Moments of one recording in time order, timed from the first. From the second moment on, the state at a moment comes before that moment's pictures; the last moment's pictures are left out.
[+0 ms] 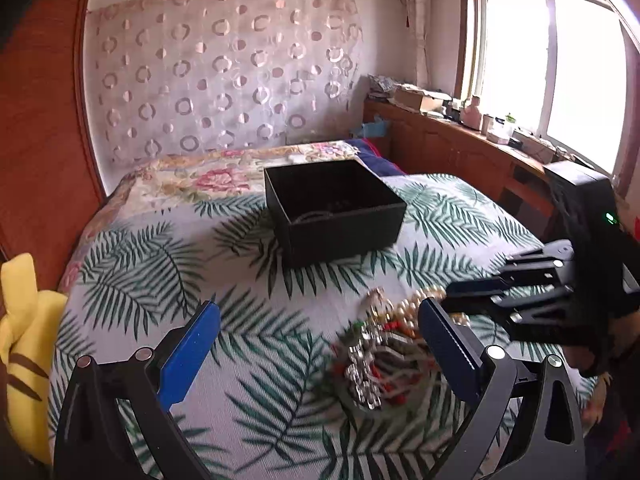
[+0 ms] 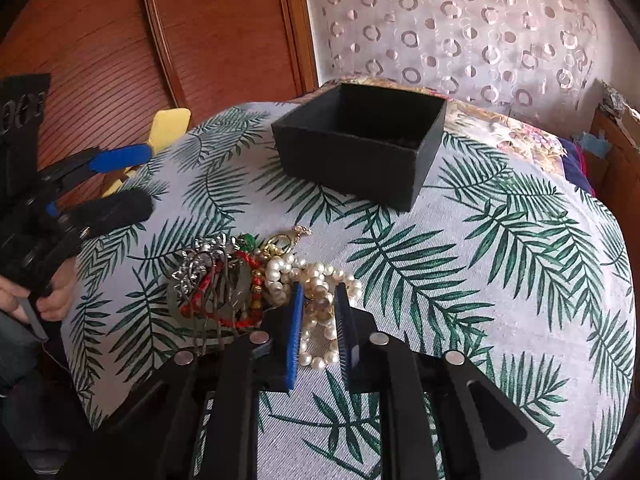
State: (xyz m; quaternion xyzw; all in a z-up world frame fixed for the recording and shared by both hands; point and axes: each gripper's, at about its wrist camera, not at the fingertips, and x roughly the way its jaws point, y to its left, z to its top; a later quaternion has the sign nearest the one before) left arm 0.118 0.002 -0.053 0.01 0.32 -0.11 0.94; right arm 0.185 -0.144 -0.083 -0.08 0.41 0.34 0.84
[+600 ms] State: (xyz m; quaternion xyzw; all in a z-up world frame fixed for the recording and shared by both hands) left arm 0.104 0.004 -0.073 0.01 0.36 -0.12 0.93; right arm 0.187 -0.167 -0.038 -0.04 0.37 0.34 0.86
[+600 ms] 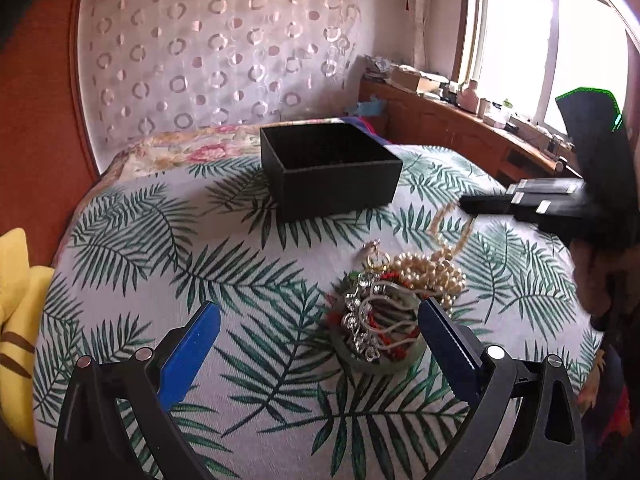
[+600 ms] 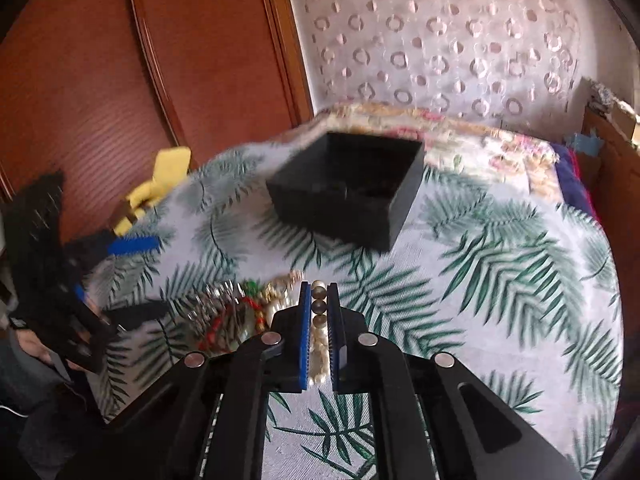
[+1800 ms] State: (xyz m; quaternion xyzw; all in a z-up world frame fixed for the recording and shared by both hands) left arm 0.142 -0.021 -0.086 0.01 0.42 -0.20 0.89; right arm 0.157 -0.196 0.075 -0.04 0.24 0.33 0.91
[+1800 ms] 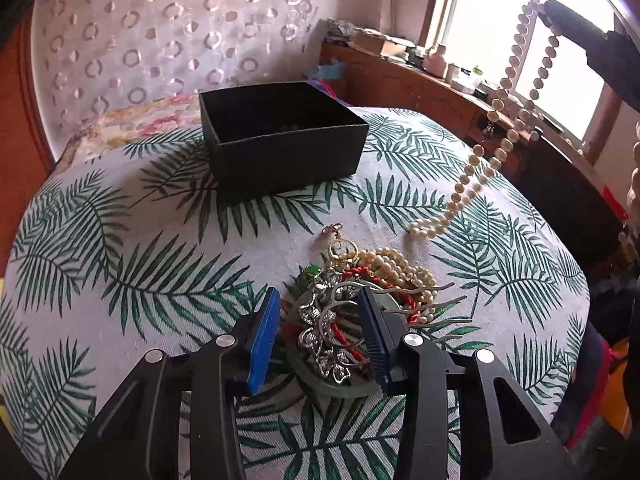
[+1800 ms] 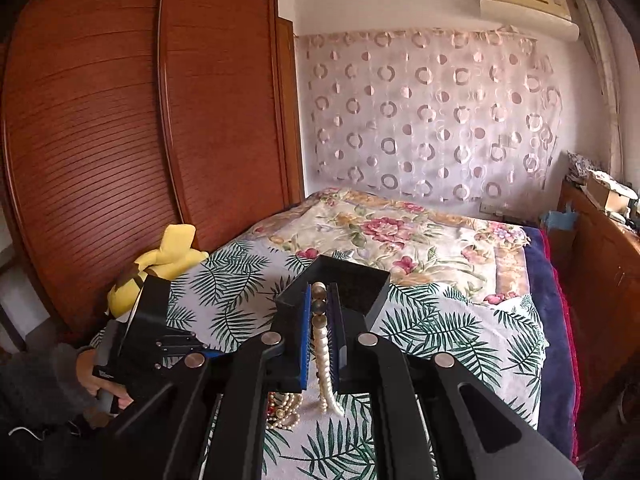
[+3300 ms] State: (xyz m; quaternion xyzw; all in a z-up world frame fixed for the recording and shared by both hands) left arm 0.119 0.016 -0.017 -0.01 0.31 -0.16 0.94; right arm 0.160 -0.177 0.094 -0.06 0.22 0.34 0.91
